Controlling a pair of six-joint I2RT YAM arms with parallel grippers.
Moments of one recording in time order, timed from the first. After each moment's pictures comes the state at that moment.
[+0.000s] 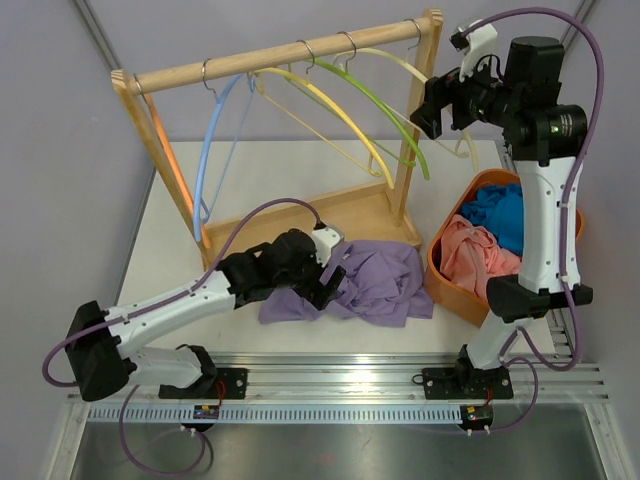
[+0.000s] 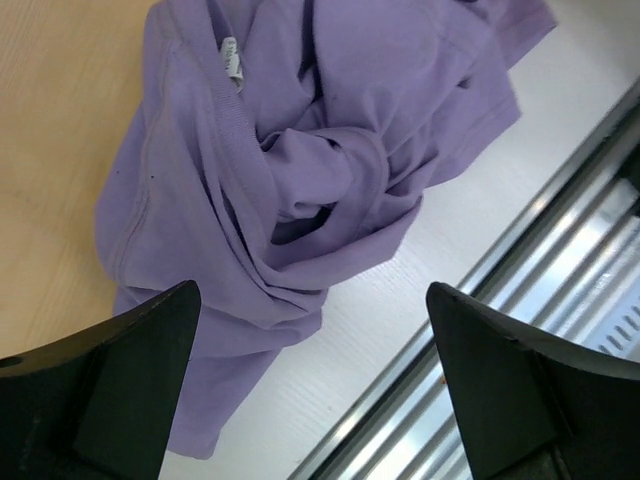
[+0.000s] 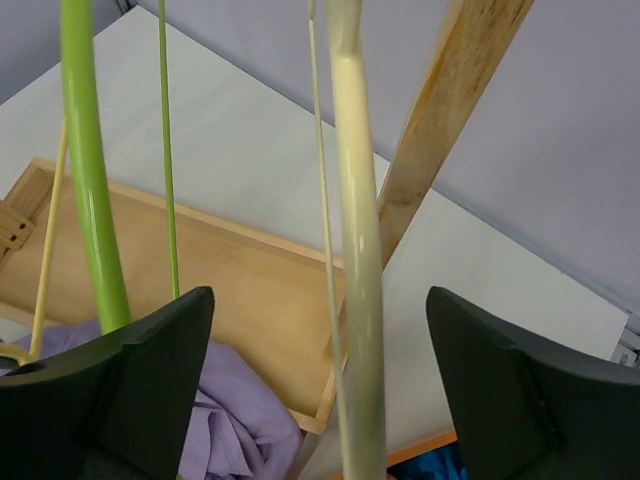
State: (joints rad) left arm -0.95 1.20 0.96 -0.49 0.01 -0.18; right arm 0.15 1.79 2.55 -1.10 -0.44 -0.21
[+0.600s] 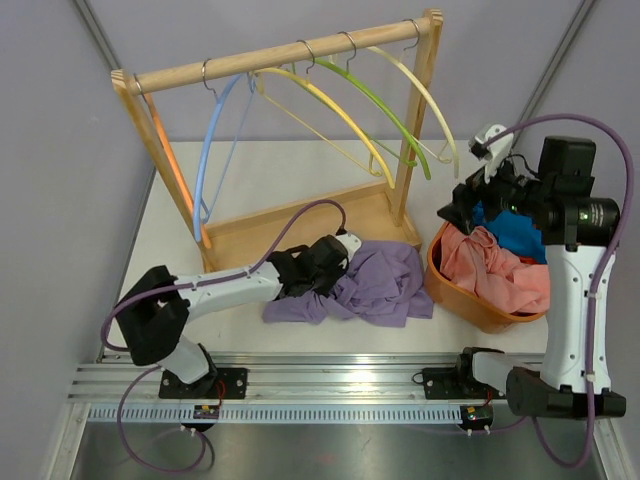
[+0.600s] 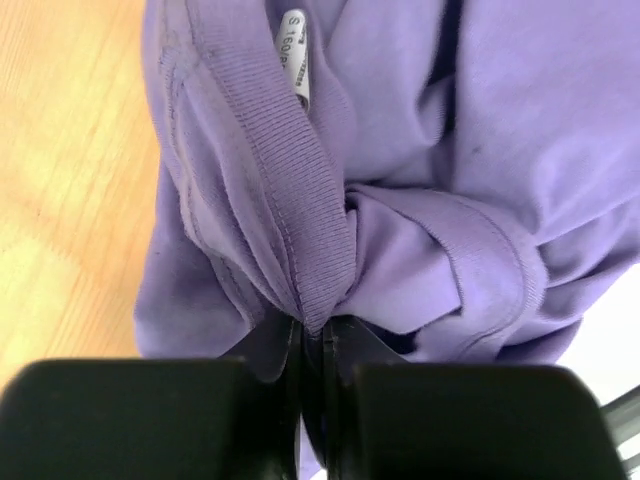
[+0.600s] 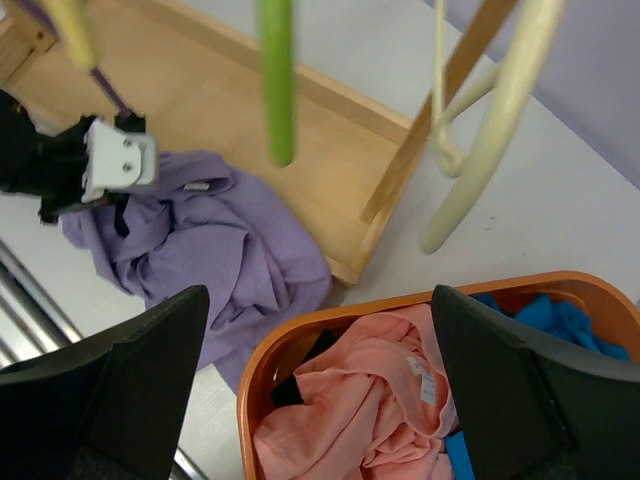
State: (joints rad) left arm -0.98 1.57 1.00 -0.37 -0.21 -0.18; right arm -0.07 1.21 1.72 -1.12 -0.70 -0.54
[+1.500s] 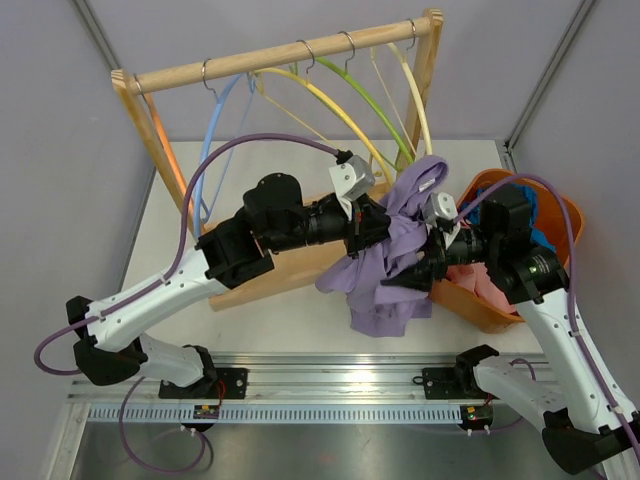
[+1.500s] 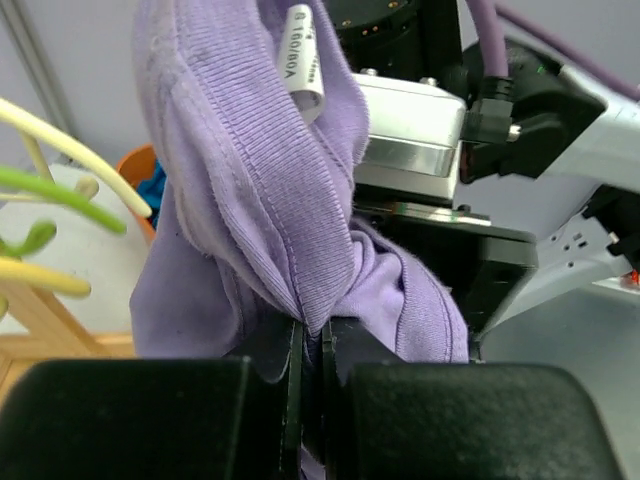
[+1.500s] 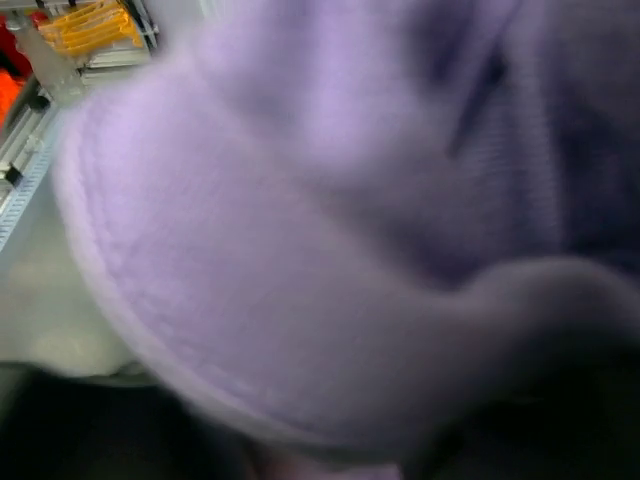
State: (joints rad) left arm -1.10 1.33 1.55 -0.20 0.26 -0.13; right arm 0.36 0.90 1.17 -0.68 -1.24 -0.39
